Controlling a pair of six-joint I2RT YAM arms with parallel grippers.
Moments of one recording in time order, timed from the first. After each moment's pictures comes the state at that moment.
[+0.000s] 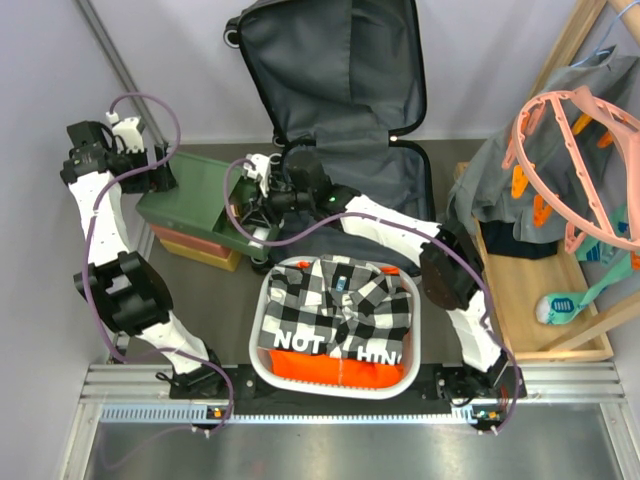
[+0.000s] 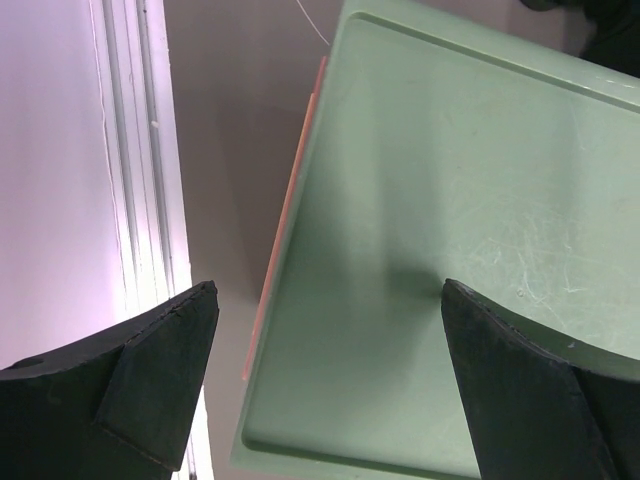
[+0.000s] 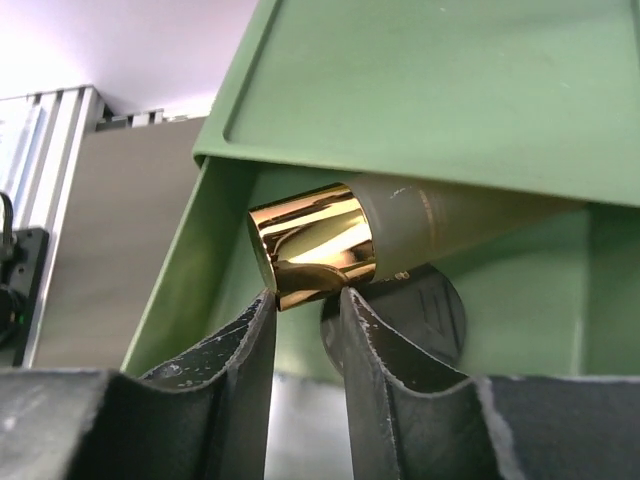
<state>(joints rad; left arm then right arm) 0.45 1.71 1.76 -0.90 0.43 0.29 0.88 2.11 1.84 -0.02 -0.61 -0.12</state>
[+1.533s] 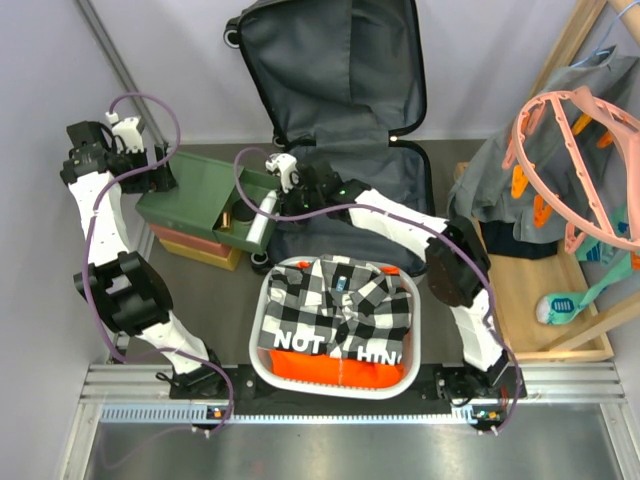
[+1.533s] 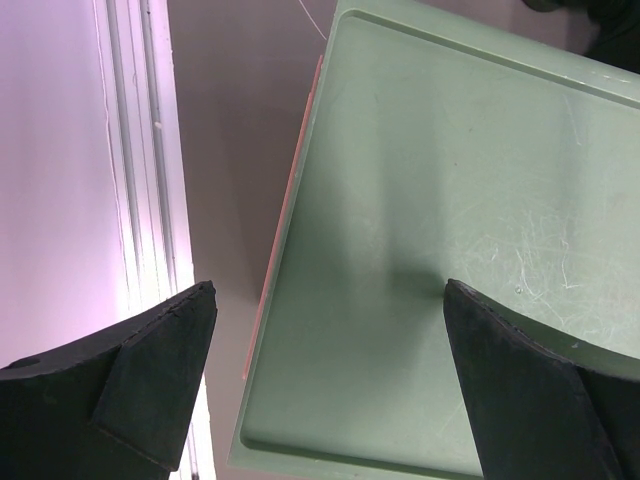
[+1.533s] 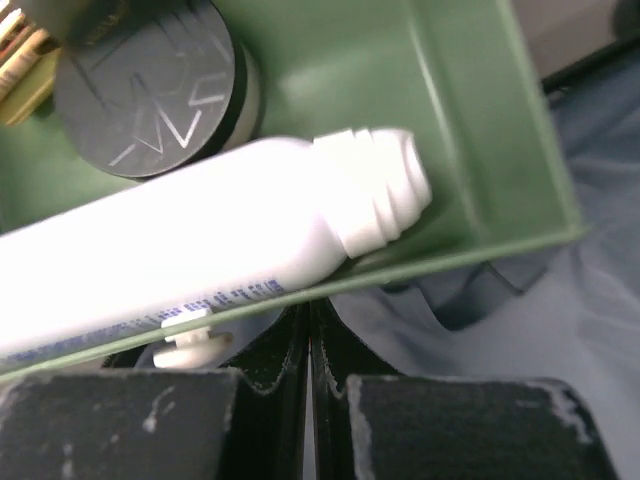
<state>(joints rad) 0.45 1.71 1.76 -0.90 0.43 0.29 0.82 2.09 1.80 -0.31 -0.27 0.01</state>
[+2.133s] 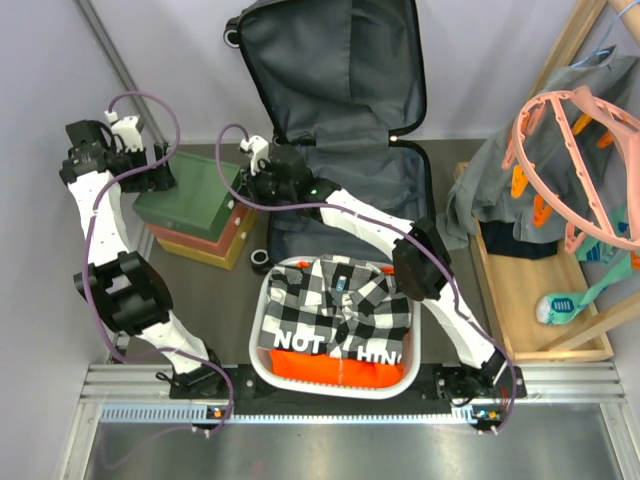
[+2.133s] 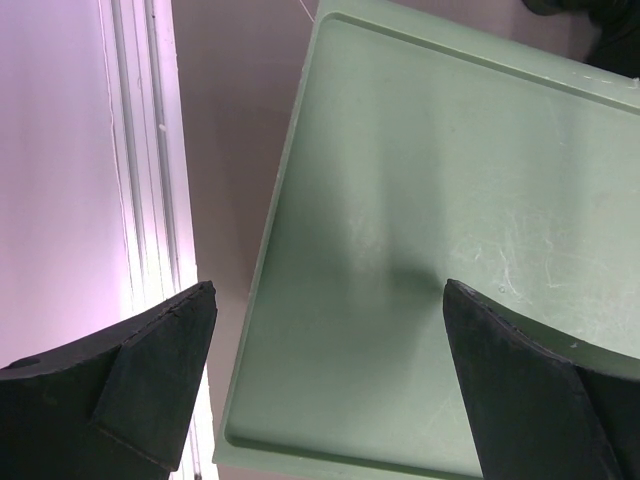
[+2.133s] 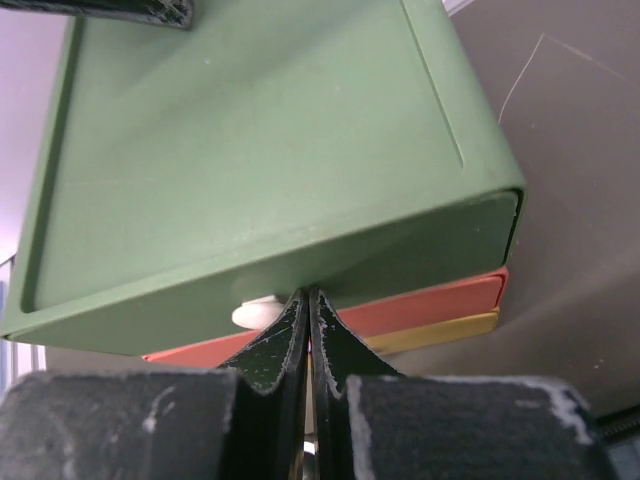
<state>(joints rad) 0.45 1.71 1.77 -0.90 0.43 0.29 0.88 2.37 2.19 -0.08 -0.35 0.24</state>
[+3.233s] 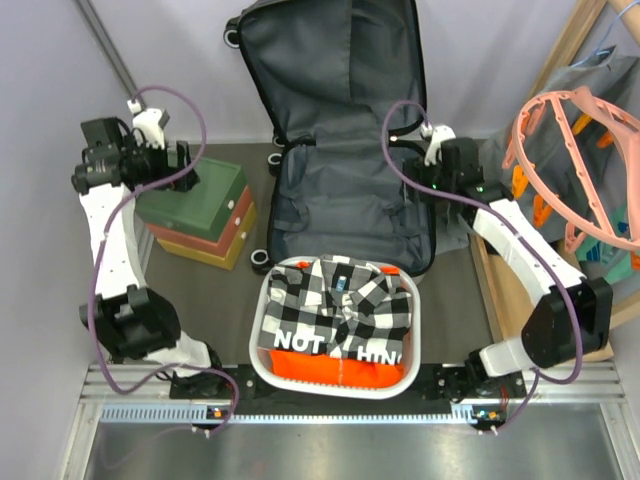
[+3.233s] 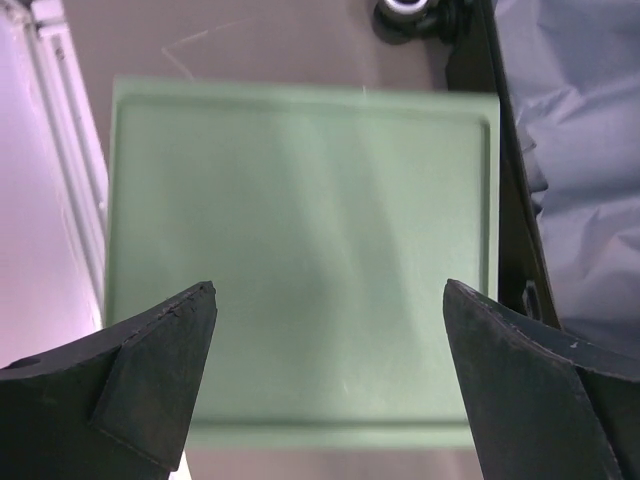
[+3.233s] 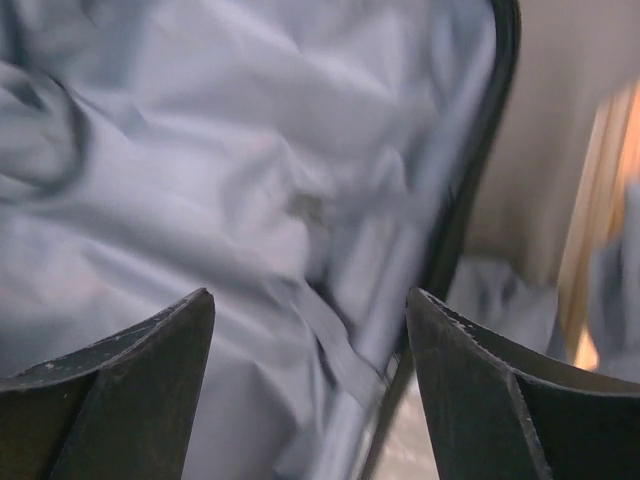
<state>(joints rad) 0.32 1.55 1.73 -0.90 0.52 0.32 0.32 1.44 1.31 -0.43 -0.05 0.08</state>
